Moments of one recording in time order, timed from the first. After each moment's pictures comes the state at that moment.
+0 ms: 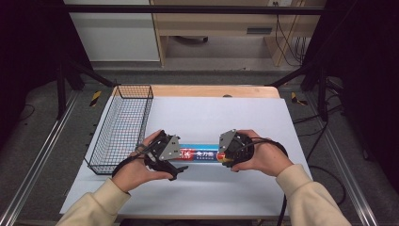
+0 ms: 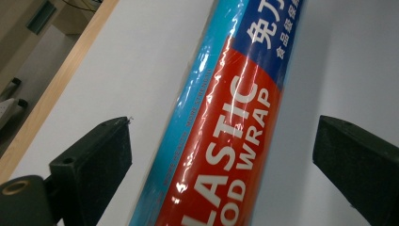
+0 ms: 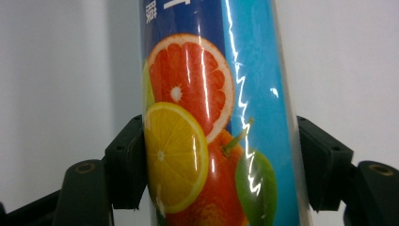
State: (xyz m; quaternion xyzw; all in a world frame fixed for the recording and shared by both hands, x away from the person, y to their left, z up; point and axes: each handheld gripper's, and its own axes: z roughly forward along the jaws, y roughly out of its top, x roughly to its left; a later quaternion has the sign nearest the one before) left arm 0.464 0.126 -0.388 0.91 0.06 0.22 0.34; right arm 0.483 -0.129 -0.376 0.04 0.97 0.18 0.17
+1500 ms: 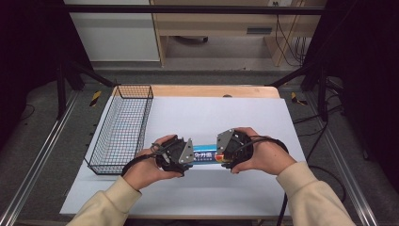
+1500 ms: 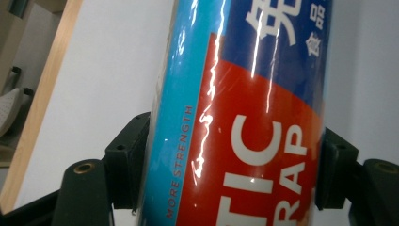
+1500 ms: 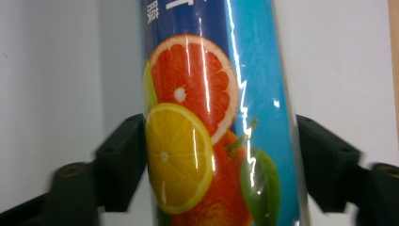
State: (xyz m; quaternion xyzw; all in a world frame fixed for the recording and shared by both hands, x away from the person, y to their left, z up) left arm 0.463 0.097 -0.387 0.94 0.03 0.23 0.25; right arm 0.473 -0.121 -0.358 0.02 0.97 0.17 0.17
